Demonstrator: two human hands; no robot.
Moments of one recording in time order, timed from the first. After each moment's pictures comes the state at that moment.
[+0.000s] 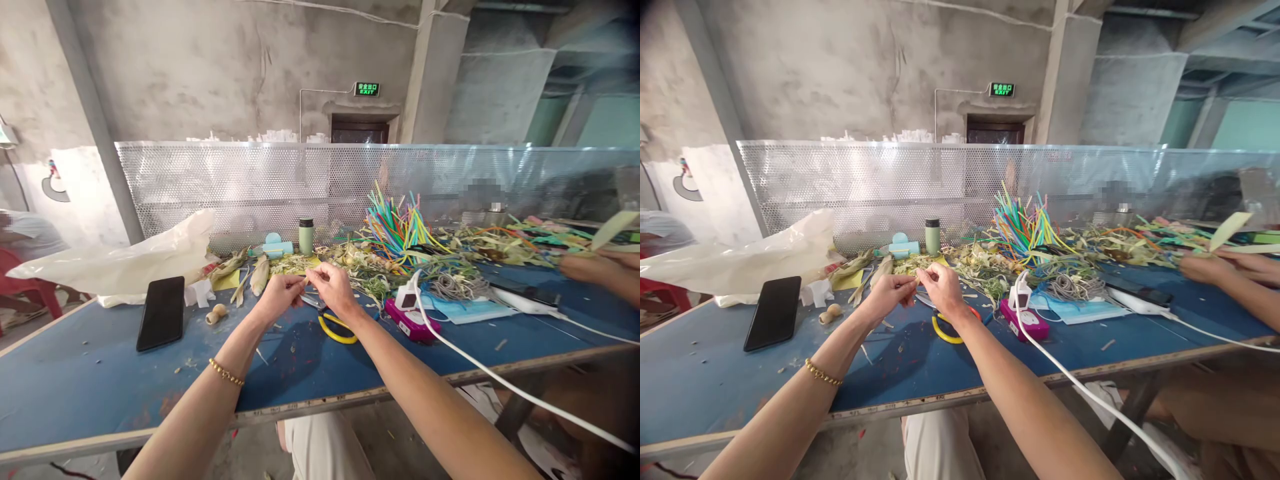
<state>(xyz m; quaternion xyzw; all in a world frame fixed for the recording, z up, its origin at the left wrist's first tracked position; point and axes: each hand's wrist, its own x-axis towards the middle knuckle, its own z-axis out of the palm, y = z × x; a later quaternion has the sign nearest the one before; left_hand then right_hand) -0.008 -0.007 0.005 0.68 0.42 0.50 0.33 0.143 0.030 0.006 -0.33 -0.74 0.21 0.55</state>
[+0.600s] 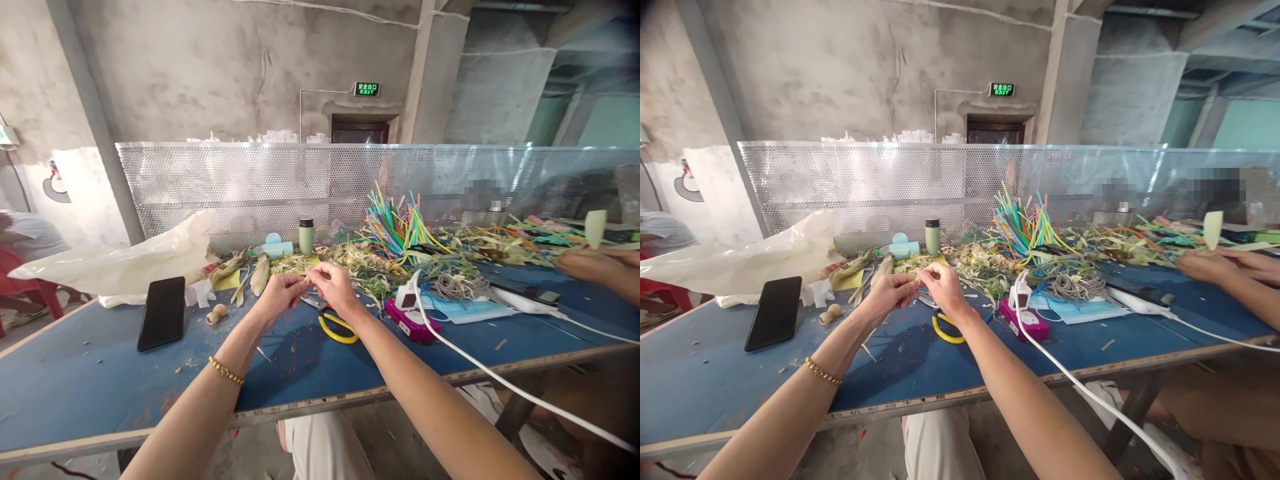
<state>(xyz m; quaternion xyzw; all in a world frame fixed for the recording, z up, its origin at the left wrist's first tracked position) -0.007 -0.015 0.010 0.67 0.40 0.51 0.37 0.145 0.026 0.011 -0.30 -0.73 0.29 0.54</state>
